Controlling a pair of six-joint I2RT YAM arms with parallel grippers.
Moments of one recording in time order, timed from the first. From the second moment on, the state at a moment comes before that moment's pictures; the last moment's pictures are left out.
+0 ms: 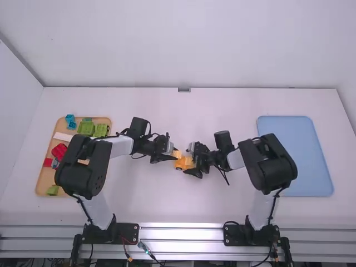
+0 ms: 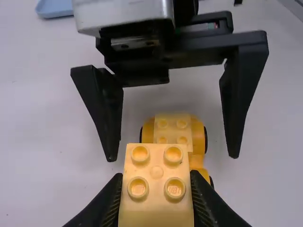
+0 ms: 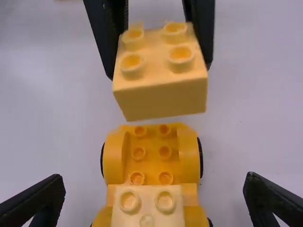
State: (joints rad) left arm -0.20 1.84 0.86 -0.15 1.04 1.23; right arm 0.32 1.98 0.64 0.38 -0.97 -0.79
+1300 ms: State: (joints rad) left arm -0.28 1.92 0.81 0.04 1.00 1.09; right arm 0.30 2.13 0.62 0.62 -1.08 -0.77
